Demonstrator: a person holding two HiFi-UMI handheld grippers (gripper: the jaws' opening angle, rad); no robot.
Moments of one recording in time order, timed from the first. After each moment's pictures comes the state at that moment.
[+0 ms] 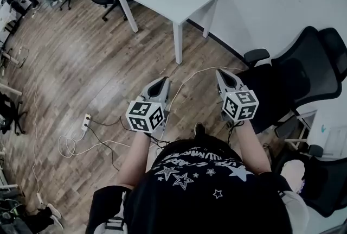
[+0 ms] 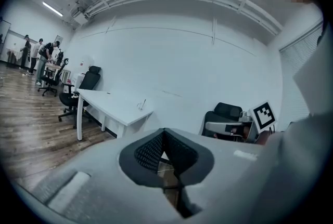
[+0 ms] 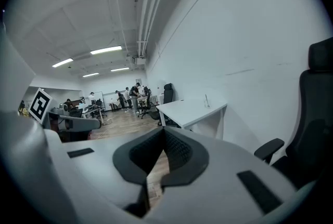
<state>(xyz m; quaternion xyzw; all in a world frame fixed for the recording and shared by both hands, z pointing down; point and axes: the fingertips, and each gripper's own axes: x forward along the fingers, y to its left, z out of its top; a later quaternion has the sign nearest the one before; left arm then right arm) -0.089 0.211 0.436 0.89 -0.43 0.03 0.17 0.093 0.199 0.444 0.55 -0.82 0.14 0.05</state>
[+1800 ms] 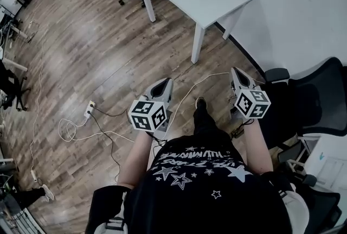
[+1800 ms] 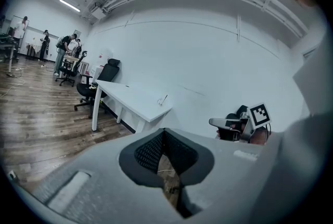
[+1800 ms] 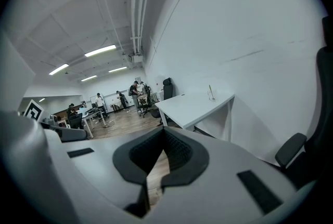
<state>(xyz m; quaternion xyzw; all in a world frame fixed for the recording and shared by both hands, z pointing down) -0.149 0.114 0.485 0.84 -0.50 0.04 0.23 0.079 0.061 0.485 0.53 -0.83 0.19 0.05</state>
